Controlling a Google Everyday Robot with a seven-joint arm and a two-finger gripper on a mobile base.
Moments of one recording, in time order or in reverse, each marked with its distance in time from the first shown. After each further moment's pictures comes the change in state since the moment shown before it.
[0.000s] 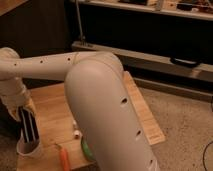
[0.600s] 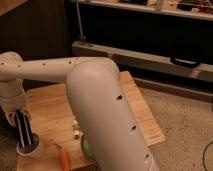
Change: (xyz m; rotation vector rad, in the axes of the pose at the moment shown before) arm -0.004 -0.024 0.019 0.098 -0.065 -0.160
